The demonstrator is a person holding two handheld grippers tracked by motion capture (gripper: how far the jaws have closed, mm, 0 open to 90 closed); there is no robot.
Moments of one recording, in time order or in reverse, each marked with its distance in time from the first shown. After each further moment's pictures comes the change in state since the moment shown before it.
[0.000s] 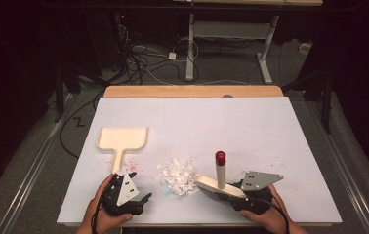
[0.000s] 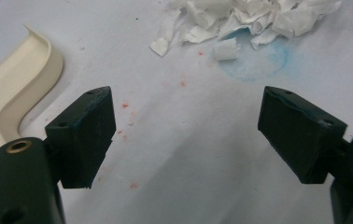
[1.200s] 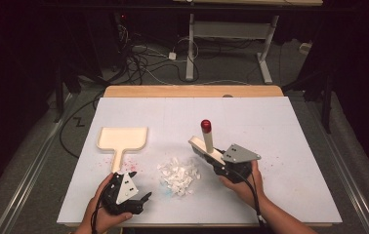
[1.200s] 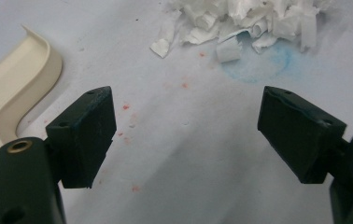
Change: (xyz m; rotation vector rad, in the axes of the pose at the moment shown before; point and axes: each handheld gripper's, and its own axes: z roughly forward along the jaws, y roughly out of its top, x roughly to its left) left arm 0.002 0.000 0.002 0.000 -0.015 0.006; right arm -0.041 0.038 0.055 -0.101 -0.340 -0.022
